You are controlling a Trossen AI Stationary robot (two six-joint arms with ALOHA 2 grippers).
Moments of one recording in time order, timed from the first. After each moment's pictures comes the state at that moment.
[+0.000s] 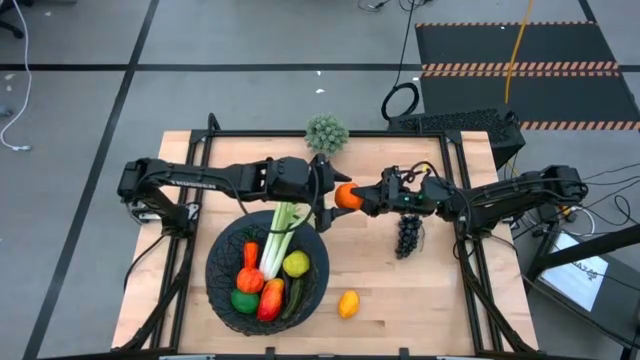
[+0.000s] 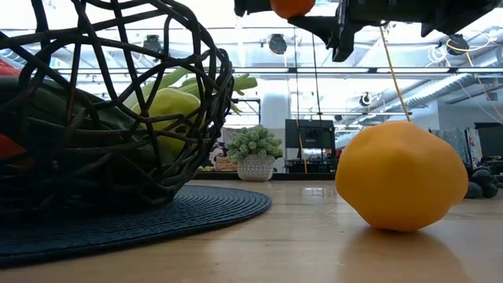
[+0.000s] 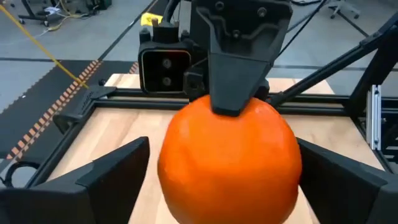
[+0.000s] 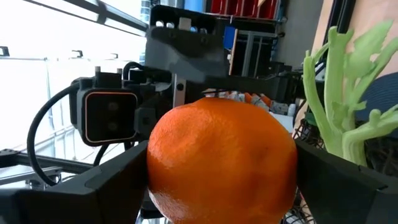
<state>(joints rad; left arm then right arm) -0.01 1.62 1.45 -0.16 -0.07 0.00 0.04 1.18 0.55 0.78 0.10 1.48</state>
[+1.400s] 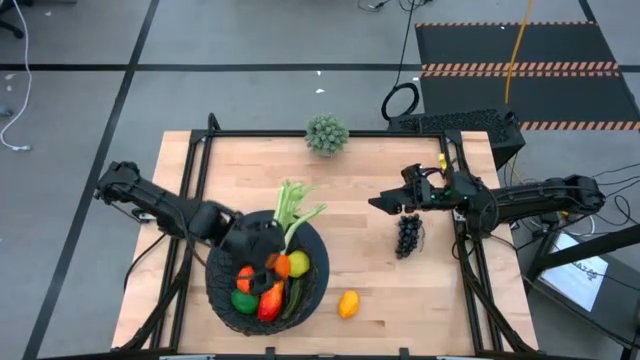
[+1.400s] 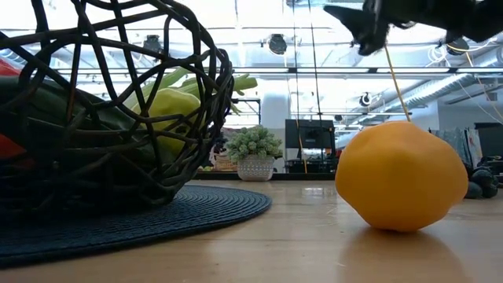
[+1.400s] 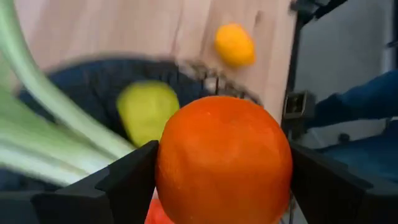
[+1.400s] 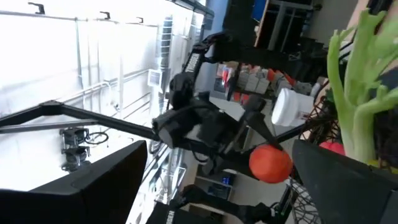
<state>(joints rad) -0.42 1.46 1.43 -0.93 -0.02 -0.70 -0.03 0.89 0.38 0.75 -0.12 1.43</state>
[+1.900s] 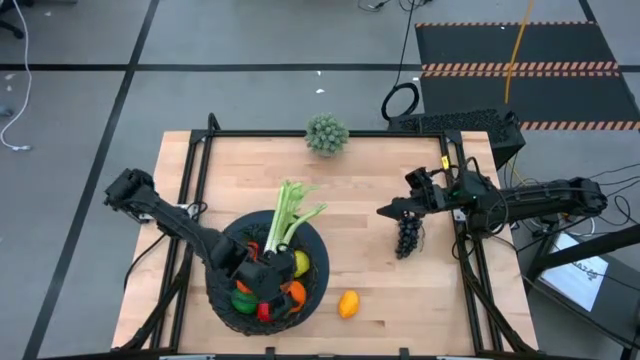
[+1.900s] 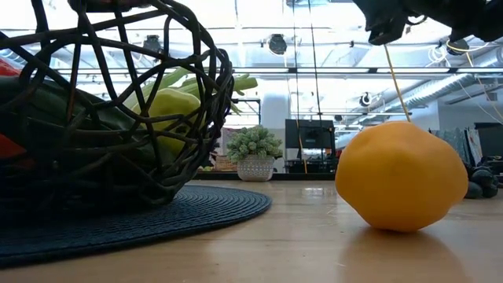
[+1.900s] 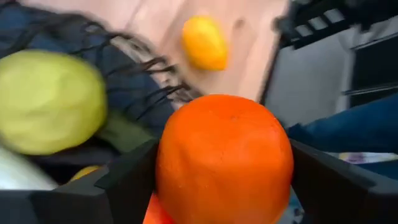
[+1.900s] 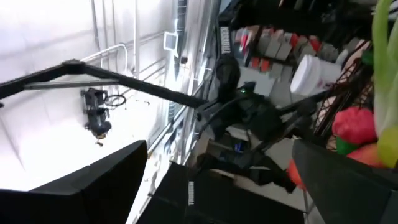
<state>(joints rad) -0.54 1.58 1.28 -0.56 -0.08 -1.03 -0.03 0.81 0.36 0.73 -0.29 1.43</state>
